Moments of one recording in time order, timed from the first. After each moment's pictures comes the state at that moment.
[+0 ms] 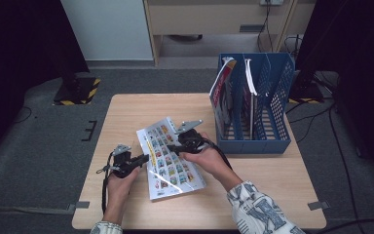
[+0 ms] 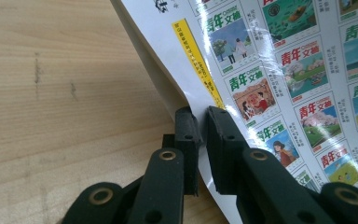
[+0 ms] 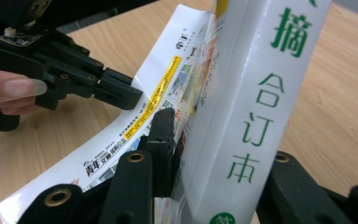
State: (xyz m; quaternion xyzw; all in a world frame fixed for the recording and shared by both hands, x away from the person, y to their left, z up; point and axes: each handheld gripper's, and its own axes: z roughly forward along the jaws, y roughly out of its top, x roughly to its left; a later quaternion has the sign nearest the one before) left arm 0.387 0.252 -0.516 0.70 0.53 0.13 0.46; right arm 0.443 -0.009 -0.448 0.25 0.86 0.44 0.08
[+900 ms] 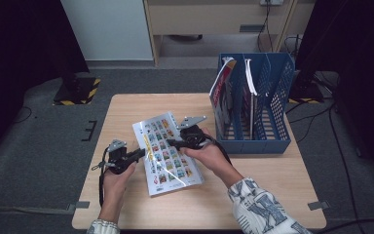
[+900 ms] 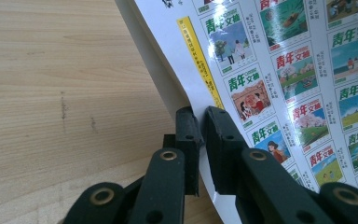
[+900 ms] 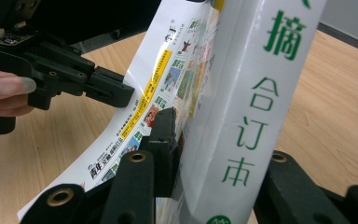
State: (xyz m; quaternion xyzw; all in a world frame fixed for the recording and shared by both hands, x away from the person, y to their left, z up) left arm 0.389 0.259 -0.493 0.70 0.52 0.15 0.46; right arm 0.450 -0.012 -0.437 0.25 0.85 0.47 0.09
